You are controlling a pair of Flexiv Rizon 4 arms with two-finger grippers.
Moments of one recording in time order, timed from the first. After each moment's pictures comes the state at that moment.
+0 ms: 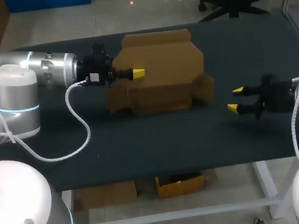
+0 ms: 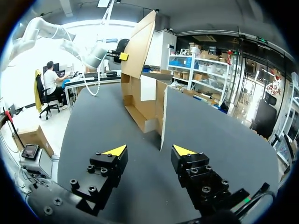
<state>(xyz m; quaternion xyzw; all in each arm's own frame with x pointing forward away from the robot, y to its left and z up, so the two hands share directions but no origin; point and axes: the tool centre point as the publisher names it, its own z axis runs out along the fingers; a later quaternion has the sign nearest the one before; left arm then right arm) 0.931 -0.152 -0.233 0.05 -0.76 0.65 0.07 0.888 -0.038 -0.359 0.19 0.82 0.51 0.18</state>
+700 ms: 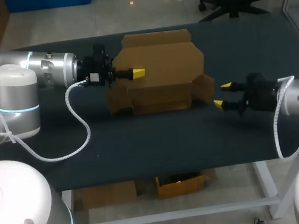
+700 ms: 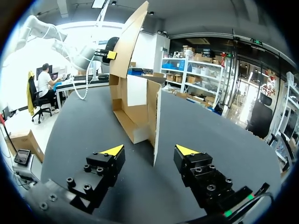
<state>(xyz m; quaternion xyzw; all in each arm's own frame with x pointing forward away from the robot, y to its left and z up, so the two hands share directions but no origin) 0.931 -0.152 -0.233 0.05 -0.76 0.65 0.07 0.922 -0.007 -0.366 0.21 0.80 0.52 0.21</state>
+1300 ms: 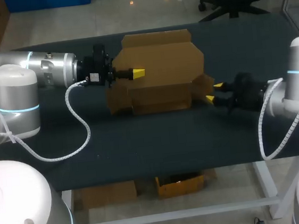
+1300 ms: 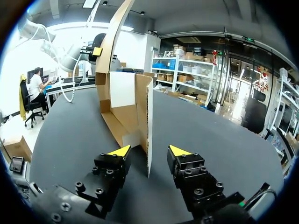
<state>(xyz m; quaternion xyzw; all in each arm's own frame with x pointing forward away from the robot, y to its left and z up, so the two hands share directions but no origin) 0.931 -0.152 -0.233 0.05 -0.76 0.65 0.07 0.946 0.012 -0.376 0.24 0.79 0.52 0.23</state>
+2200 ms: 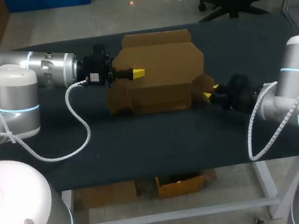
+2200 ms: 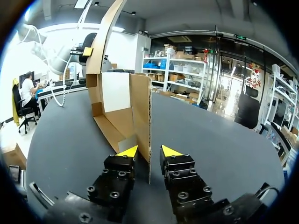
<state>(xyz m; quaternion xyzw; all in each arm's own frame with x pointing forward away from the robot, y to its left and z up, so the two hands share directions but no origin) 0.931 -0.152 -0.233 0.05 -0.76 0.65 0.07 0.952 0.020 -0.377 0.28 0.77 0.51 0.25</state>
